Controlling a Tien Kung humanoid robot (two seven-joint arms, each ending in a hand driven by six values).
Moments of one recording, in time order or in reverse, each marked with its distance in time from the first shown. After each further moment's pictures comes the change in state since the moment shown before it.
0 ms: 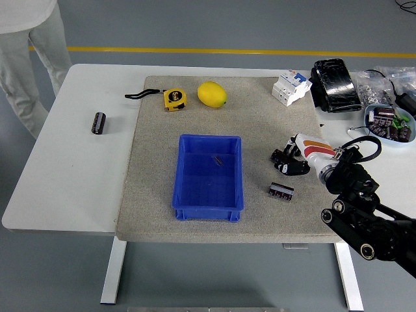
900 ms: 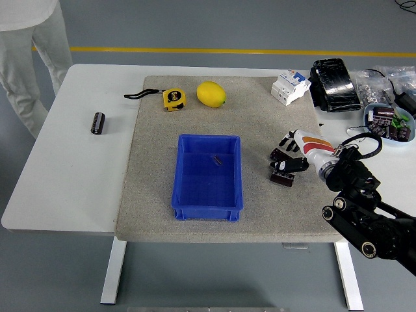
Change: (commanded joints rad) left arm 0.001 0.002 -0.006 0.000 0.004 0.002 -0.002; right arm -0.001 -0.004 0.023 0.017 0.010 -0.005 0.011
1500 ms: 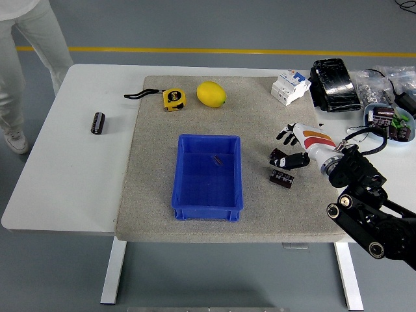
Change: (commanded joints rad) left arm 0.007 0.001 -0.031 0.003 0.035 0.001 -0.001; right arm -0.011 -0.032 0.024 0.088 0.004 0.015 0.027
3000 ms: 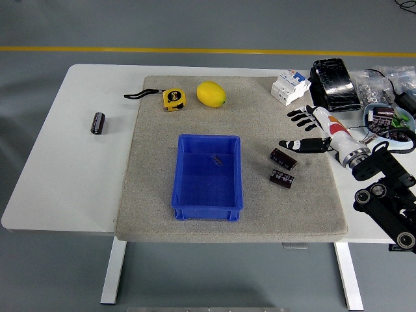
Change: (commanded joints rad) left arm 0.016 -0.010 0.013 0.003 -0.031 0.004 -0.007; right arm -0.045 -0.062 0.133 0.067 0.134 -0.018 0.175
